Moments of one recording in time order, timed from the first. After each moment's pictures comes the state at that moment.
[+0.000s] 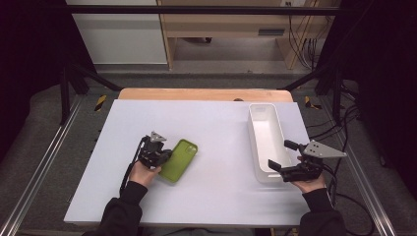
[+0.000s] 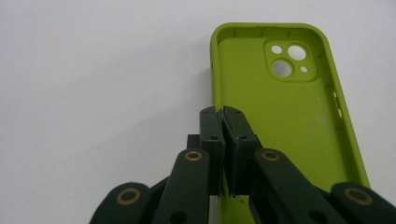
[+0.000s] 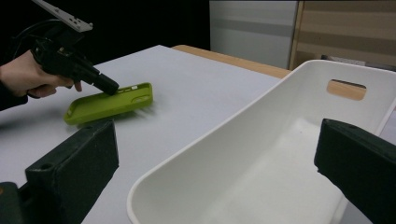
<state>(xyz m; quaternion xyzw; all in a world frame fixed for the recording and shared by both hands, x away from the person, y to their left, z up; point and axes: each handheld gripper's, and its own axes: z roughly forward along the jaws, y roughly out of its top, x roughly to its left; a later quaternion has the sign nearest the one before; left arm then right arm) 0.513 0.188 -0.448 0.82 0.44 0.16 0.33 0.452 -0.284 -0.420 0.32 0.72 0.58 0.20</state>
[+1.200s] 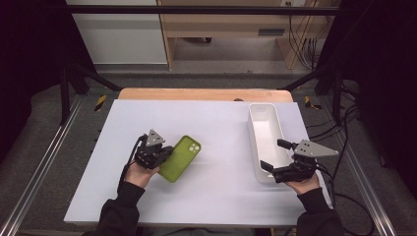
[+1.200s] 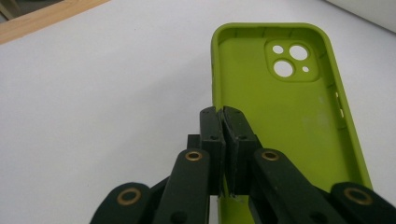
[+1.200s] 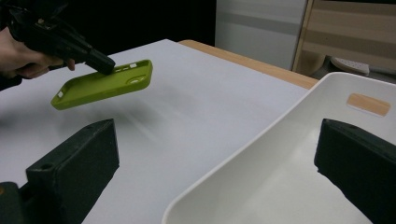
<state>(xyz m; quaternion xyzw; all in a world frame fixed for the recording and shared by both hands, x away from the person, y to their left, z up) 0.488 0.183 -0.414 0.83 0.37 0.20 0.37 0.446 -0.257 -0.403 0.30 0.75 0.56 0.20</state>
